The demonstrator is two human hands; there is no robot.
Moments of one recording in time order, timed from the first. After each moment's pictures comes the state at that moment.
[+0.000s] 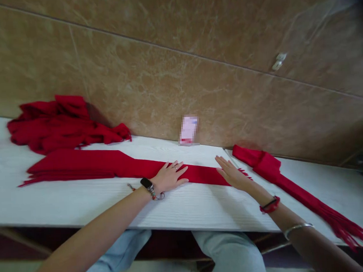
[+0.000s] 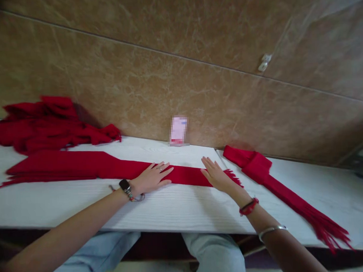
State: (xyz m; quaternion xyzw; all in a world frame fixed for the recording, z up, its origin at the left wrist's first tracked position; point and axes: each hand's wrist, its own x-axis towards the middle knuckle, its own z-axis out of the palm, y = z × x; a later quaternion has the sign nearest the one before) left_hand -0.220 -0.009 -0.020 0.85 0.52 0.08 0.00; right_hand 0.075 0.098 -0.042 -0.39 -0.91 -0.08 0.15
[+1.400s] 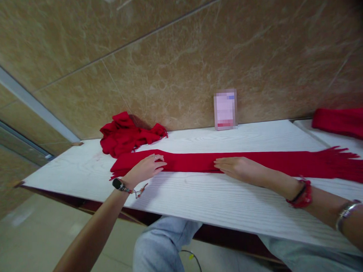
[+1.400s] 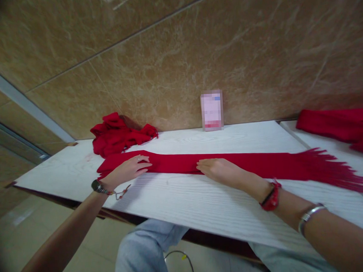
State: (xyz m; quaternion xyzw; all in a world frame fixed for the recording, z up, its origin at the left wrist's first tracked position) left_hand -0.388 -0.079 0.019 0.83 0.53 -0.08 -0.17; right_hand -0.057 0.055 -0.038 -0.03 -0.97 -0.11 0.21
